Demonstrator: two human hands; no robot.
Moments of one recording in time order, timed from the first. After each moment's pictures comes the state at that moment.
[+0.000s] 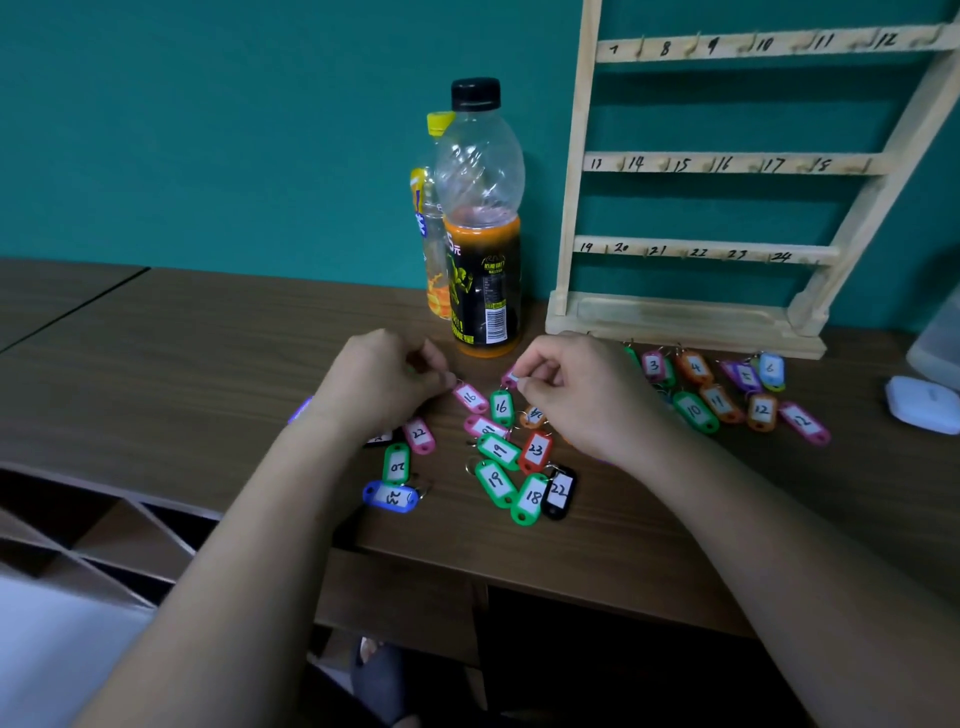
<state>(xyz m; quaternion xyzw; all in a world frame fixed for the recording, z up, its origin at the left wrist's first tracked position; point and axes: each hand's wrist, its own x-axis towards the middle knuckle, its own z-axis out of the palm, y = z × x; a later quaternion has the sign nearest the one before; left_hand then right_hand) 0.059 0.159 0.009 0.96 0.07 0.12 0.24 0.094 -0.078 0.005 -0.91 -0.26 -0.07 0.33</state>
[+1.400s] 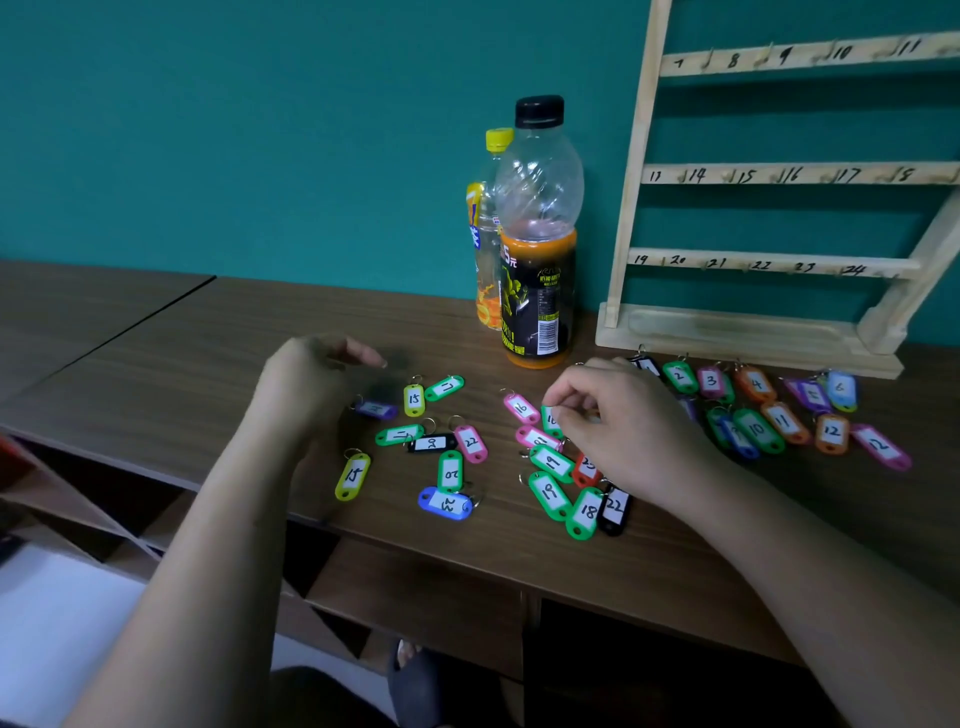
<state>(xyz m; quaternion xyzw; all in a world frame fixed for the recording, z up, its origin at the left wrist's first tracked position) 0.017 0.242 0.020 0.89 0.23 0.16 0.36 0.083 -0.067 -0.009 -0.88 -0.32 -0.10 0.33</state>
